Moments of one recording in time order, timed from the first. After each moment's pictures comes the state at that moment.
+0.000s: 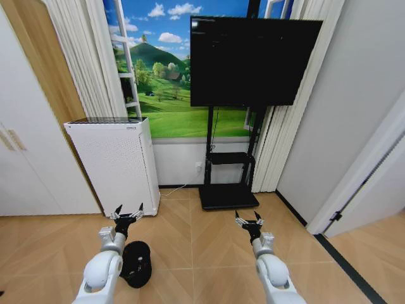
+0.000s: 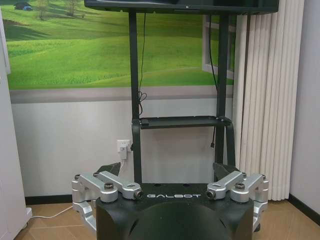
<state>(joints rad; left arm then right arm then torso) 1.27 -1.37 -0.68 -1.93 -0.27 0.24 0.00 -1.25 1.42 0.56 1.75 0.16 -0.10 0.04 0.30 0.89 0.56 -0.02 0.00</state>
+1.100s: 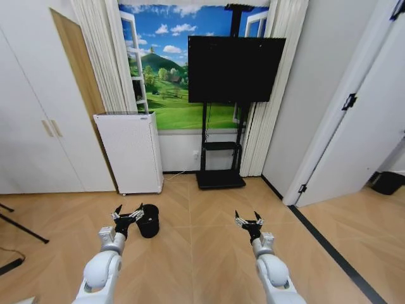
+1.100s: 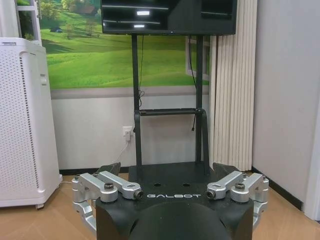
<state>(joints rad) 1.27 -1.37 -0.68 -1.93 -0.27 0.24 0.00 -1.25 1.42 0.56 1.75 0.16 -0.10 0.04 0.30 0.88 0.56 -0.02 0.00</state>
